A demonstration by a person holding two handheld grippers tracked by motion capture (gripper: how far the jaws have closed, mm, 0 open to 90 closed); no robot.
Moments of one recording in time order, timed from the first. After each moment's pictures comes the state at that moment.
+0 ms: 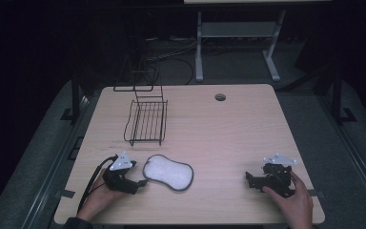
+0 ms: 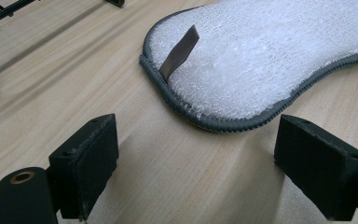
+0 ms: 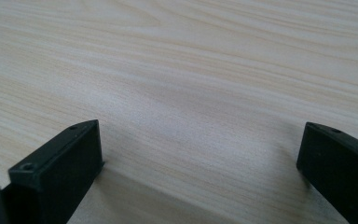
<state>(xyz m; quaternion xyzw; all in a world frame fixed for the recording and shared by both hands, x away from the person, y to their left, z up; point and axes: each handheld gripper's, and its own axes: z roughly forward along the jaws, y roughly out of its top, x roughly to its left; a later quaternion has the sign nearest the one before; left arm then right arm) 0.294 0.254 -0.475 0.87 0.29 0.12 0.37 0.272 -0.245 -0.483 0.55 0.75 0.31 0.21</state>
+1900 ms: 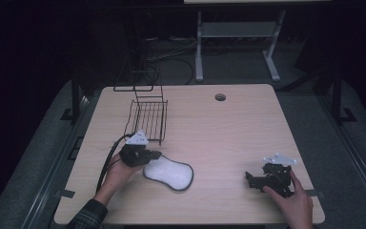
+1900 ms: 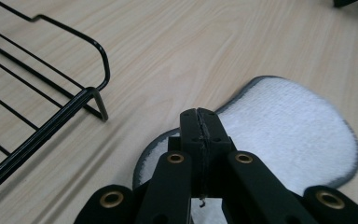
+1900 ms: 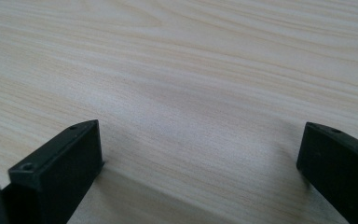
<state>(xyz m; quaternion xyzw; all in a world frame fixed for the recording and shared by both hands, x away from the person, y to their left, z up) 0.350 0.203 -0.438 0.88 0.26 0.07 0.40 0.272 -0.245 -0.483 0.55 0.75 0.31 0.21</state>
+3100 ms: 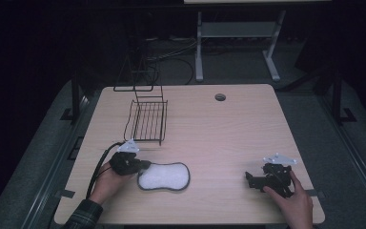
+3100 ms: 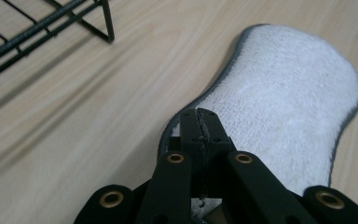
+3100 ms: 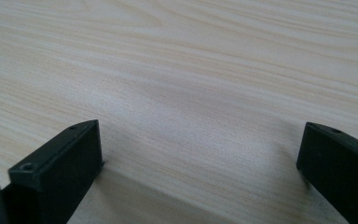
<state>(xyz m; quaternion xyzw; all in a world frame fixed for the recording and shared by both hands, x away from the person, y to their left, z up) 0.323 0.237 -0.449 0.88 0.29 0.05 0.36 0.272 -0.245 -0.483 0.55 0.75 0.31 0.21</state>
